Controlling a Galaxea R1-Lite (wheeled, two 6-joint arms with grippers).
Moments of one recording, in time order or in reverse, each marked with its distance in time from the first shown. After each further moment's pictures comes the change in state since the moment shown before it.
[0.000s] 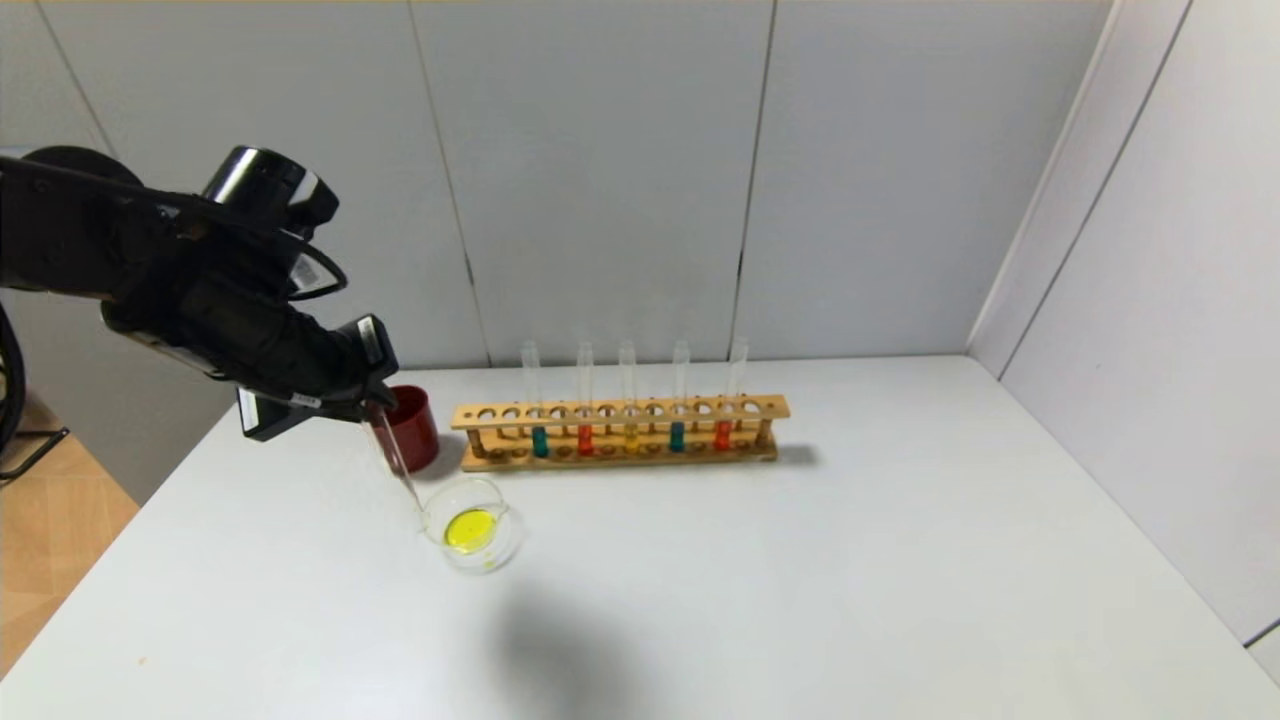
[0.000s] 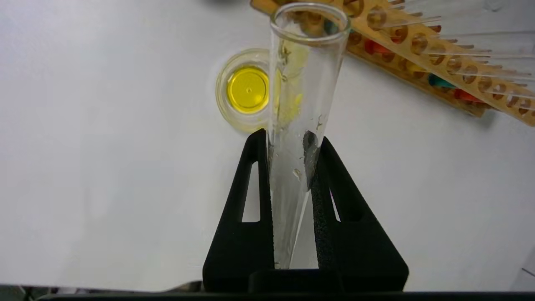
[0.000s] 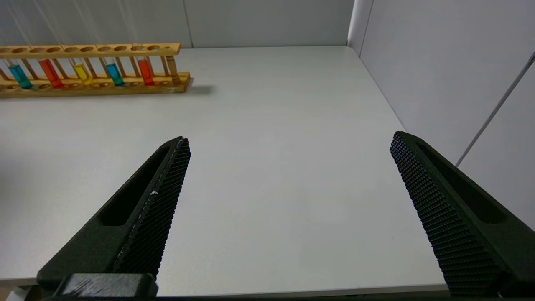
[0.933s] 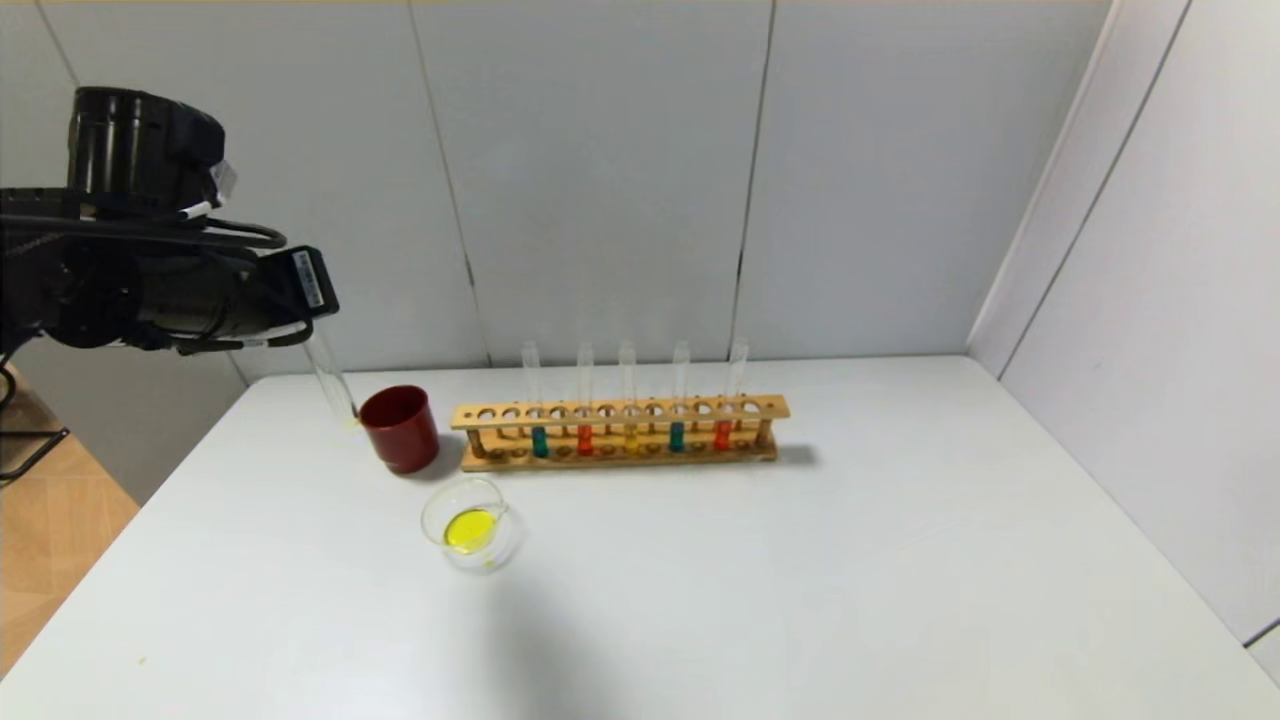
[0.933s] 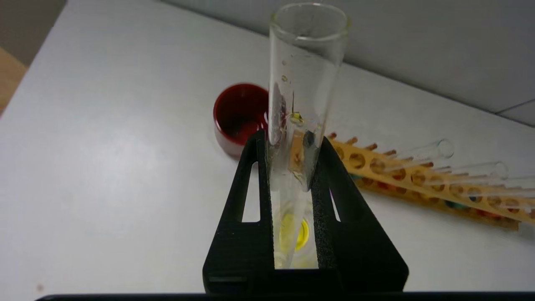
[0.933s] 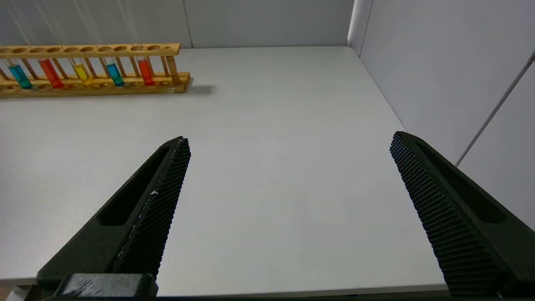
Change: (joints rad) left arm 0.073 -0.130 0.219 -0.549 0.237 0.303; right arm 0.000 0.000 0.000 0.000 0.000 0.000
